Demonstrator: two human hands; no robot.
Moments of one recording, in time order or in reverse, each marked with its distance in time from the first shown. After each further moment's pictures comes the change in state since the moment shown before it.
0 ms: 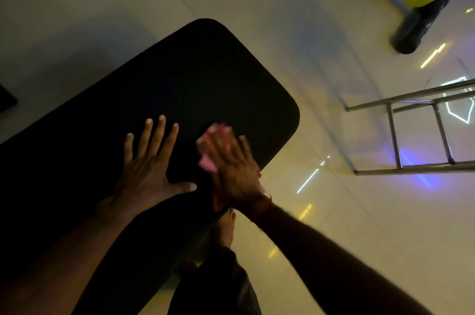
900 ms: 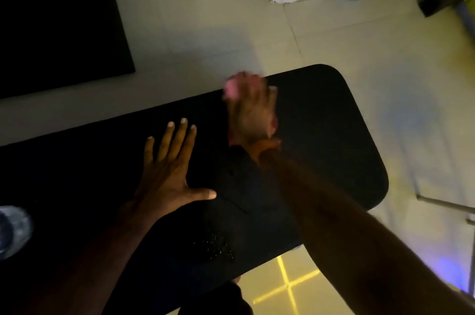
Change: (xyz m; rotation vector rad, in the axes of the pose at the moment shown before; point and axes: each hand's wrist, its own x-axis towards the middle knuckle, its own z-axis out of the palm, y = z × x) left_hand -0.061 -0.092 0.002 -0.143 0.172 -0.376; right_hand 0.218 -0.119 0.009 -0.020 -0.001 -0.089
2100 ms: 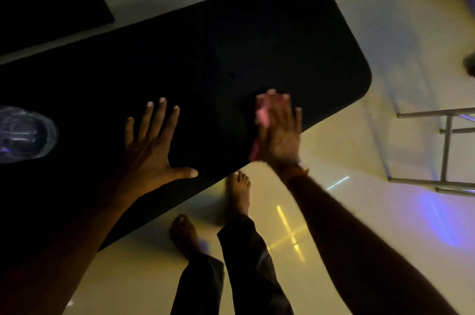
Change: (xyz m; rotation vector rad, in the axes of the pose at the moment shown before) left_hand -0.151 -0.045 0.043 0.066 -0.041 0.127; right_hand -0.282 0.022 0.017 -0.008 0.069 0.166
